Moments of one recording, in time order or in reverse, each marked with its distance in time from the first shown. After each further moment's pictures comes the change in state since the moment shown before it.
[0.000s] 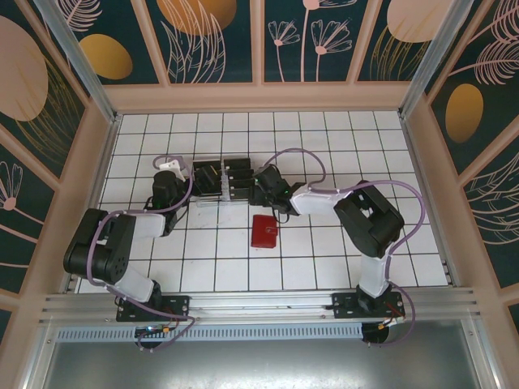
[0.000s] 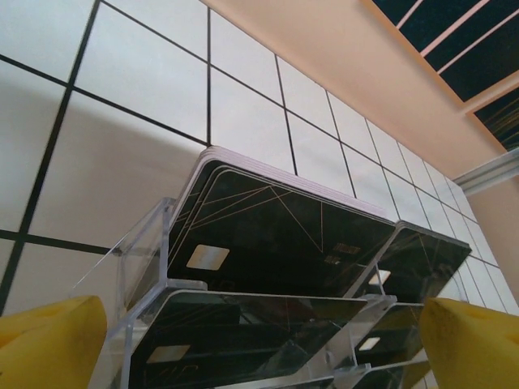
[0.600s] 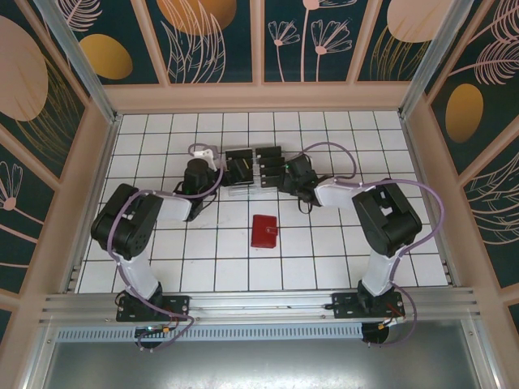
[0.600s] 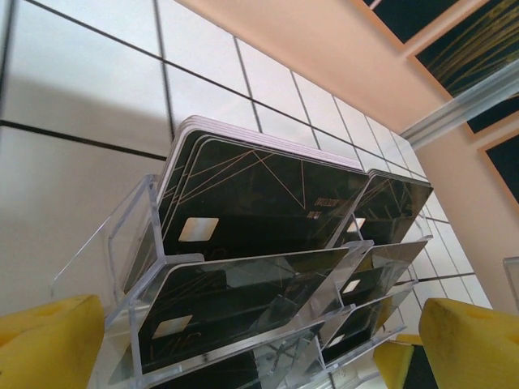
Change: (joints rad) left arm -0.212 0.257 0.275 0.014 -0.027 -0.030; right arm -0.232 -0.076 -0.100 0.016 0.027 -0.024
